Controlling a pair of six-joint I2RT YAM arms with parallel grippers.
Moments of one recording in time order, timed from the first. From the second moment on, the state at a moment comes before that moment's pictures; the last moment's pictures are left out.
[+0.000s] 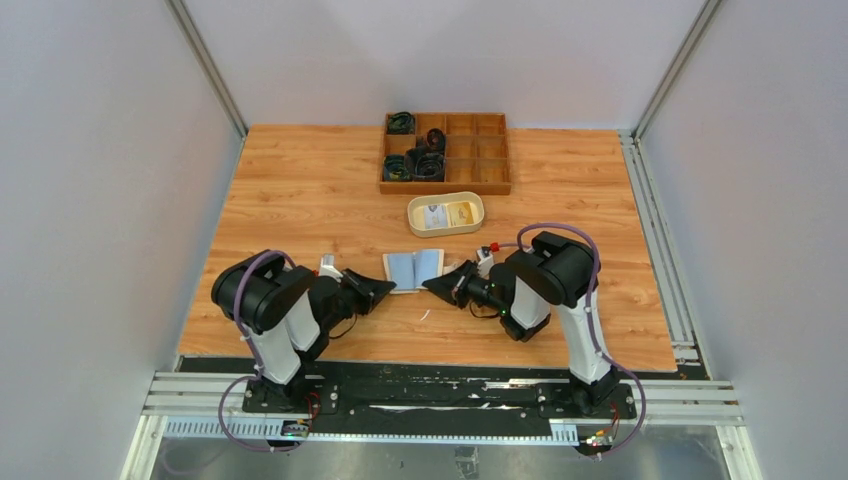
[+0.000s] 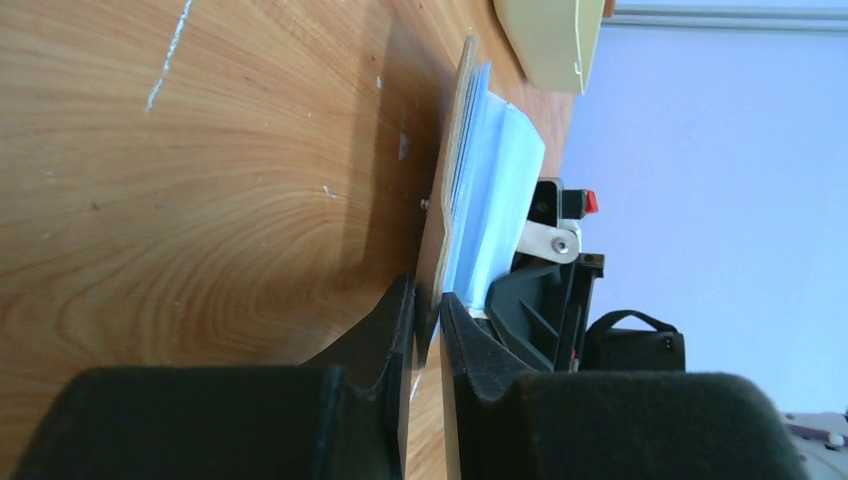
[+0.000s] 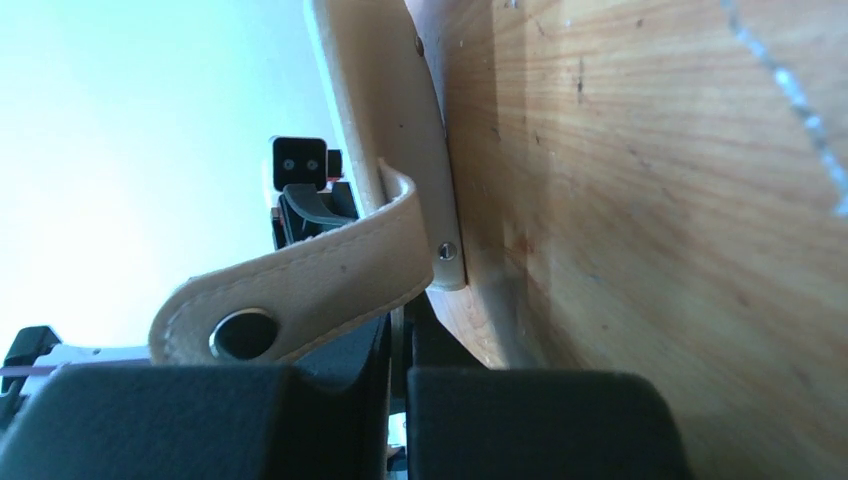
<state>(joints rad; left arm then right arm) -0.46 1.73 0.02 1.37 0.16 -1.37 0.68 2.16 0.41 1.52 -0.35 1.49</state>
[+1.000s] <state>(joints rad) -0.46 1.83 0.09 1.51 0.31 -1.27 0.54 2.15 0.34 1.53 -0.50 1.44</state>
